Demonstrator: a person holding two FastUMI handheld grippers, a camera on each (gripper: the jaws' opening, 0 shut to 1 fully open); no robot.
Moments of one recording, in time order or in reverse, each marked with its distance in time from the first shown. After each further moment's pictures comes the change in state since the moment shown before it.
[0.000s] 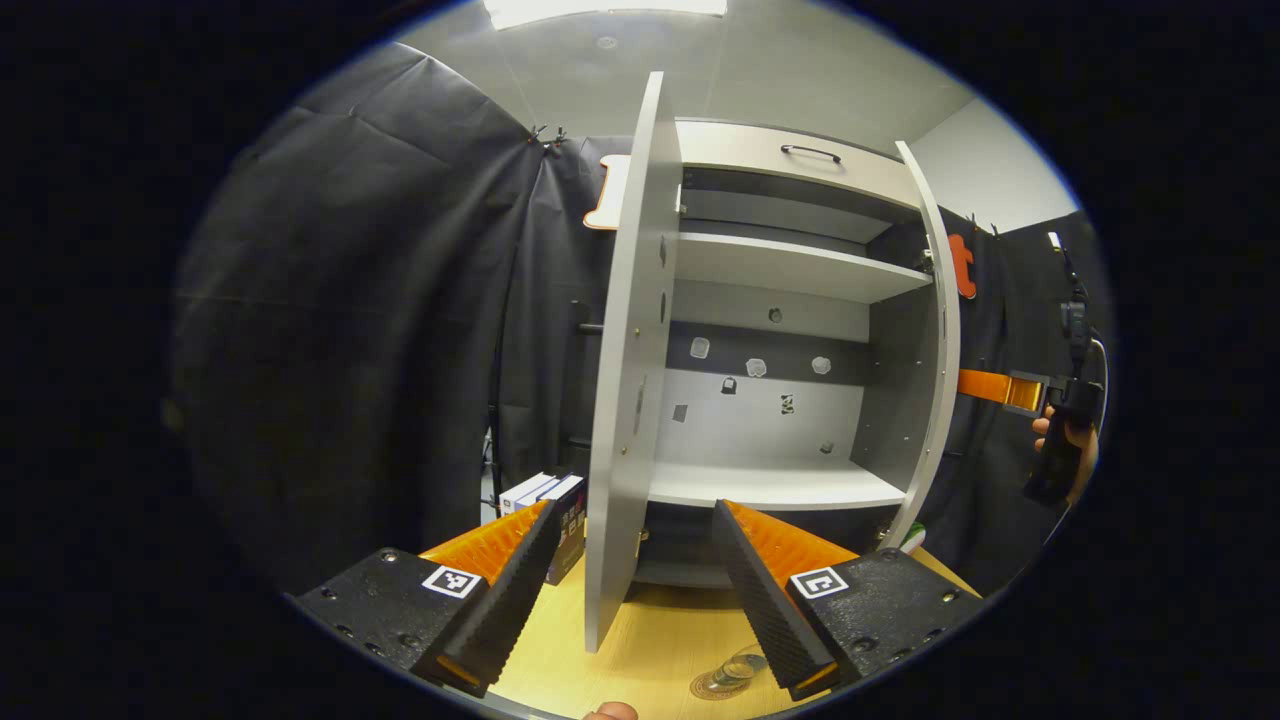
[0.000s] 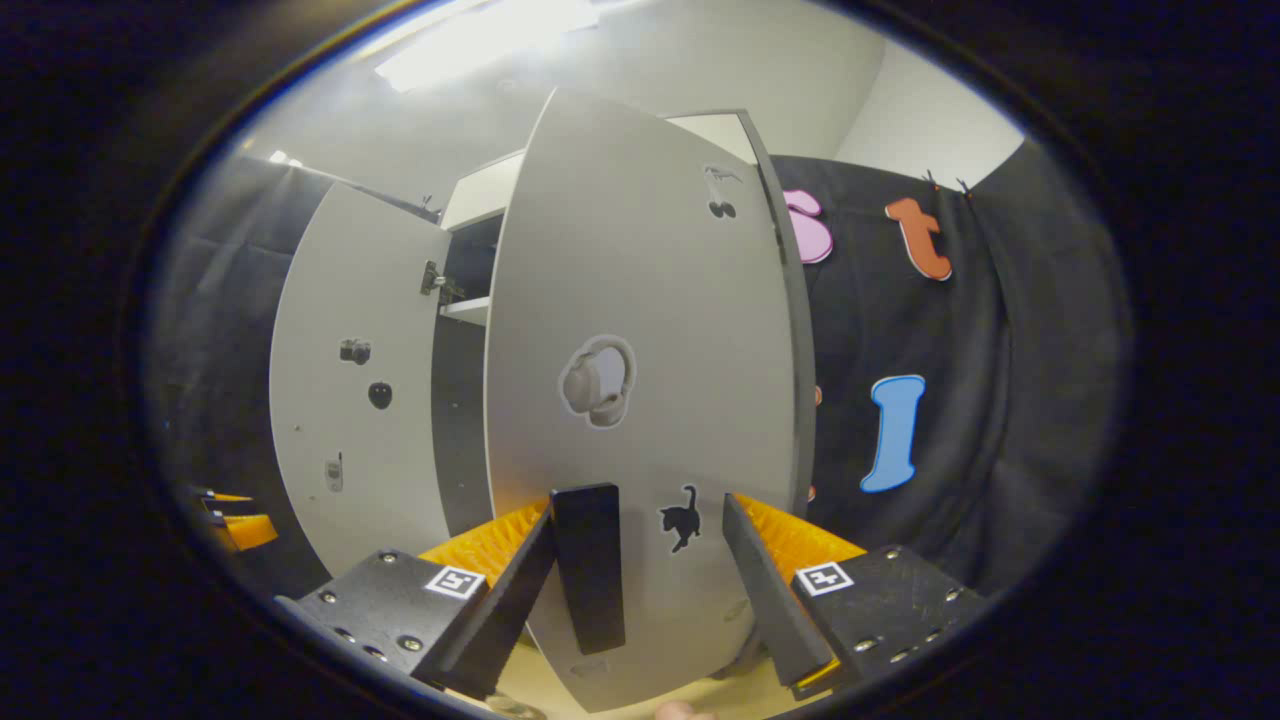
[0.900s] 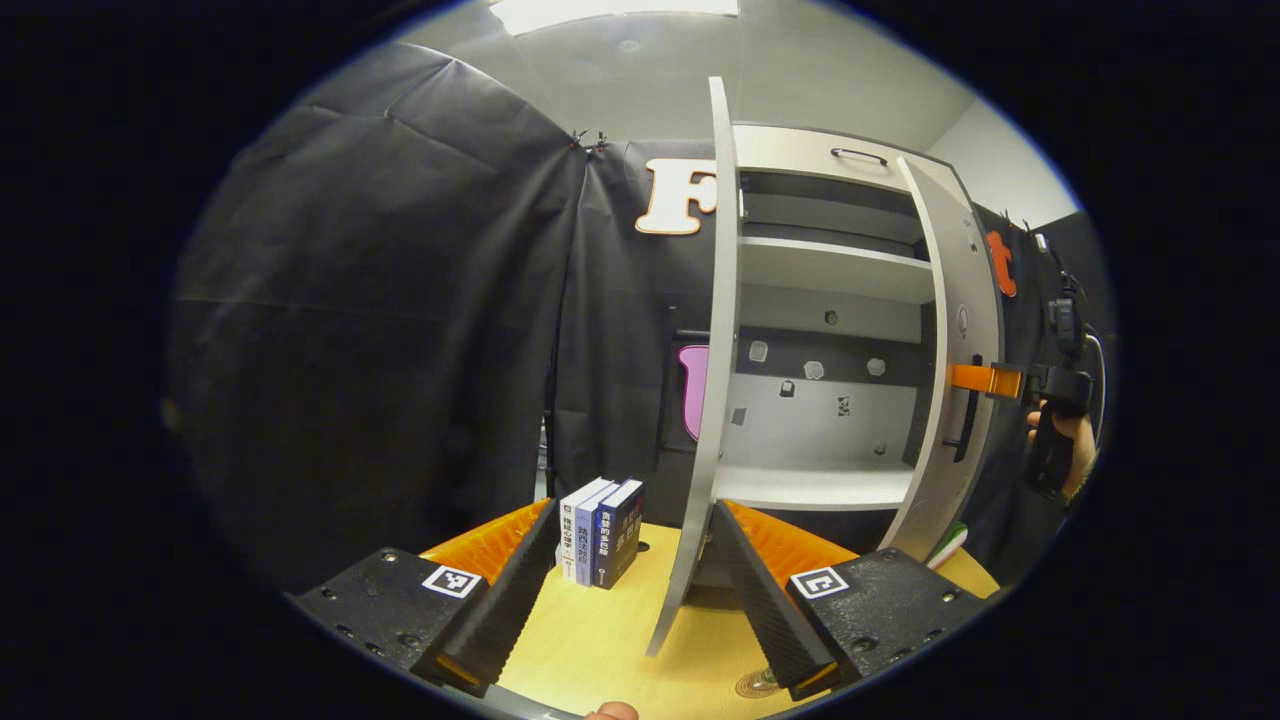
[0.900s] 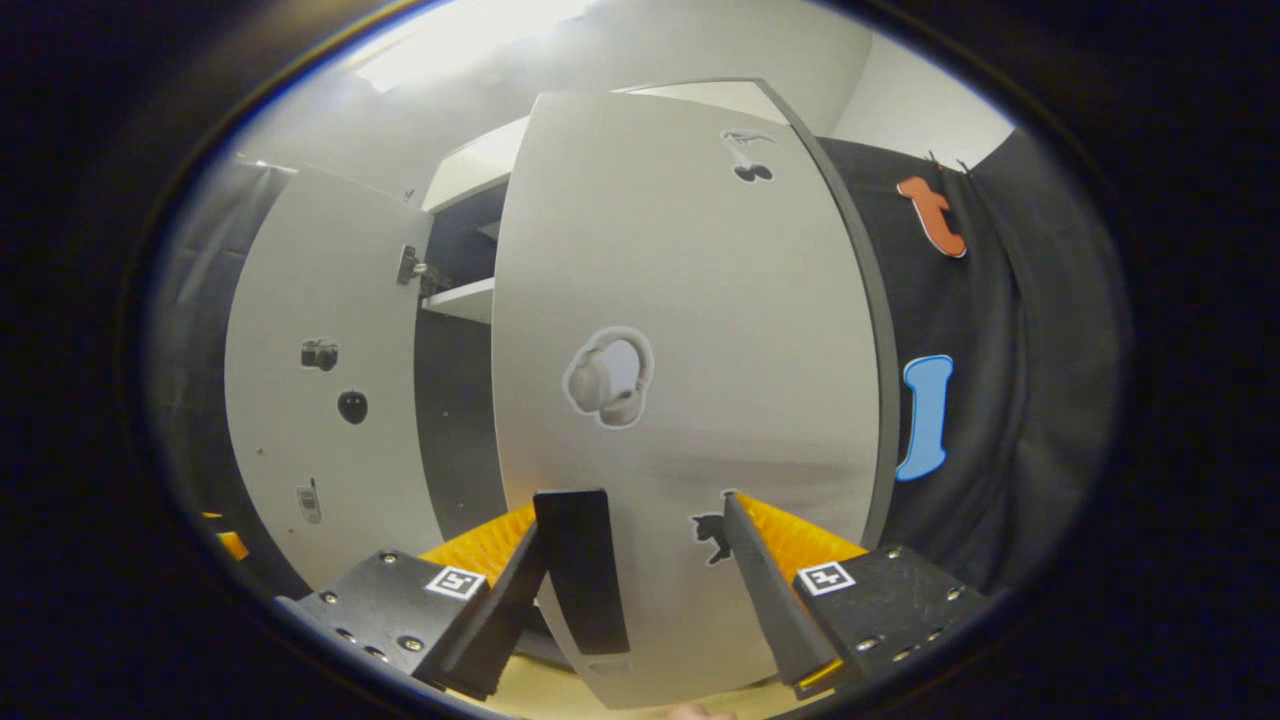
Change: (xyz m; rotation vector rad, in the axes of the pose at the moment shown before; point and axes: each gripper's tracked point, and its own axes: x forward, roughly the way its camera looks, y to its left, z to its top) left arm 0.000 0.063 0.005 0.013 -0.015 0.119; right arm 0.070 0.035 -0.012 0.021 0.005 -0.048
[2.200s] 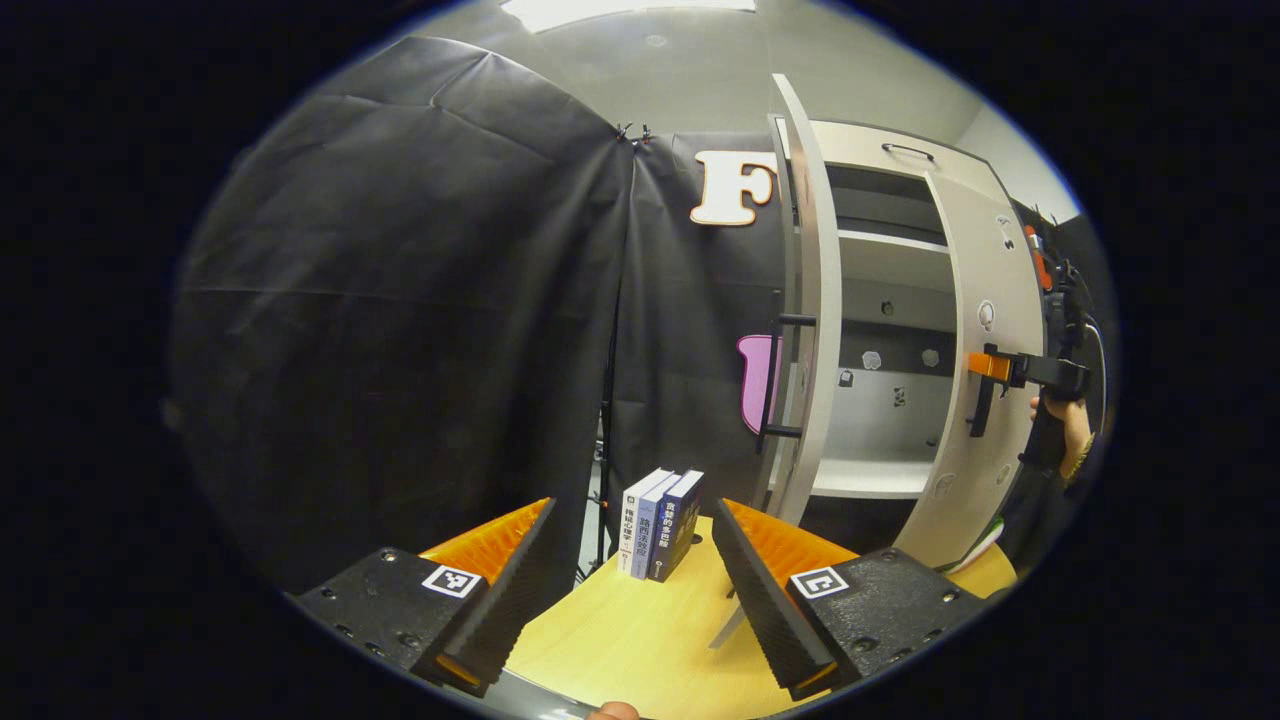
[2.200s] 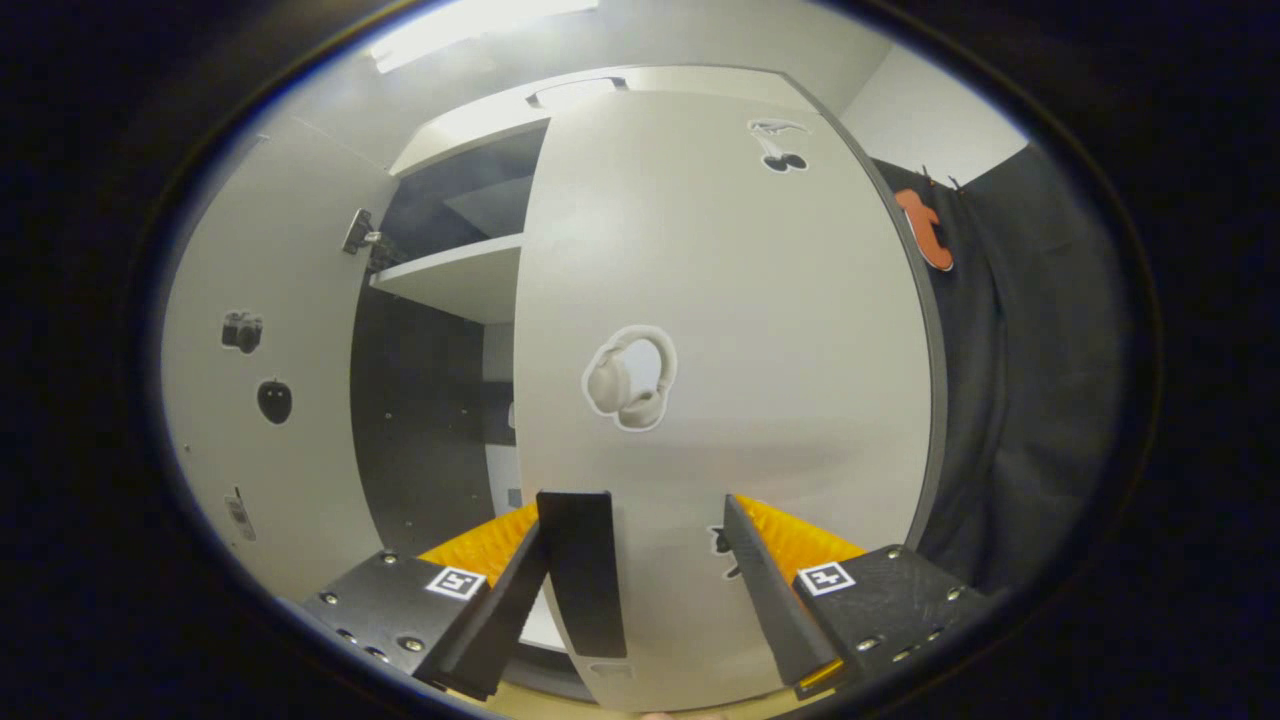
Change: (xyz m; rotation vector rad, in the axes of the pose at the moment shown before) left arm -0.008 0.067 -0.009 0.015 0.030 0.126; right arm 0.061 0.013 -0.007 -0.044 -0.038 -0.139
